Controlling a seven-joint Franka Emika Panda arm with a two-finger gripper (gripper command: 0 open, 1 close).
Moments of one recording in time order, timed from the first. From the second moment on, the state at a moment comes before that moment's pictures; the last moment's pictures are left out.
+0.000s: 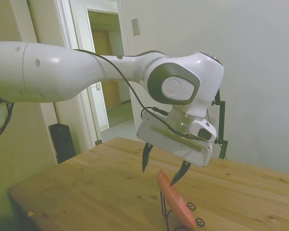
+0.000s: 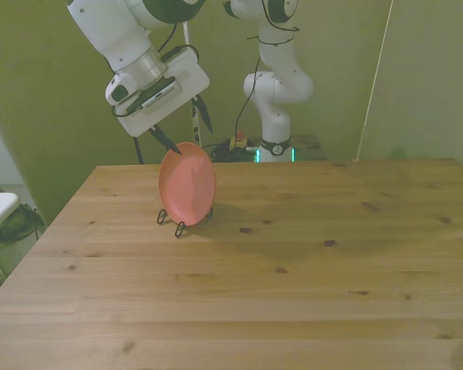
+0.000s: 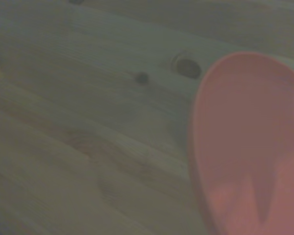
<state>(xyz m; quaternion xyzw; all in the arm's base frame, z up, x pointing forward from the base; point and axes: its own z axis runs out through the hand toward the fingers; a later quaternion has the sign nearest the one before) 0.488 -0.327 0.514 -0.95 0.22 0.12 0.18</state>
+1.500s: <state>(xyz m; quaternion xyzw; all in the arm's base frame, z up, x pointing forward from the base) 0.483 -0.346 0.480 -0.94 0.20 0.12 0.24</state>
